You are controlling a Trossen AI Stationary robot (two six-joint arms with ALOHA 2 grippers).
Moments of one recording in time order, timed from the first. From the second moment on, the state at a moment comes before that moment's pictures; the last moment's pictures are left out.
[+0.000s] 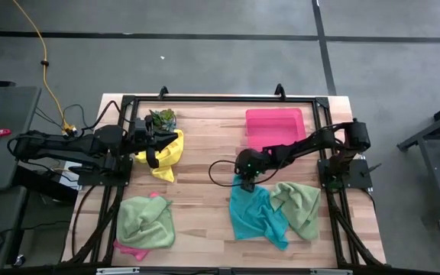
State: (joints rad) left arm 0.09 0.61 0.47 0.13 -0.28 -0.28; right arm 0.02 1.78 0.85 -0.05 -0.05 0.27
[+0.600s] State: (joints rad) left arm 0.09 0.77 0.47 0.14 -0.27 -0.38; right arm -0.05 1.72 1.12 -0.07 -0.14 0.18
